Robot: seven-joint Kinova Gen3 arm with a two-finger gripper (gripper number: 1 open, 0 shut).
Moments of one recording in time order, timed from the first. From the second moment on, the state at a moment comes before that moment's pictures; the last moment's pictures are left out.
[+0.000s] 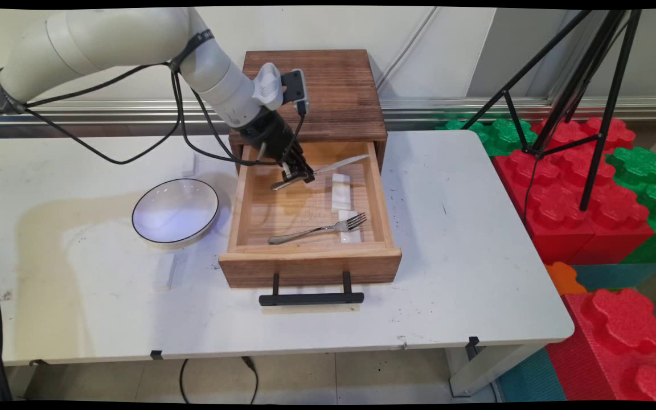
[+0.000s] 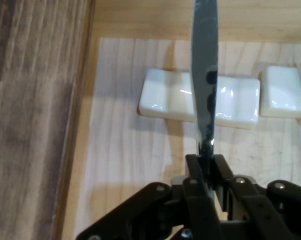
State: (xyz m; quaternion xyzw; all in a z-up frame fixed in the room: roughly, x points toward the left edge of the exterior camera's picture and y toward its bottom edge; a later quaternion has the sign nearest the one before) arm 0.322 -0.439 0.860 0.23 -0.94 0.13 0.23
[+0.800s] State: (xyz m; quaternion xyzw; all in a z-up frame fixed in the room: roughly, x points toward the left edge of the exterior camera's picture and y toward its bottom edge) arm 0.318 -0.441 0.834 0.23 -0.94 0.10 0.23
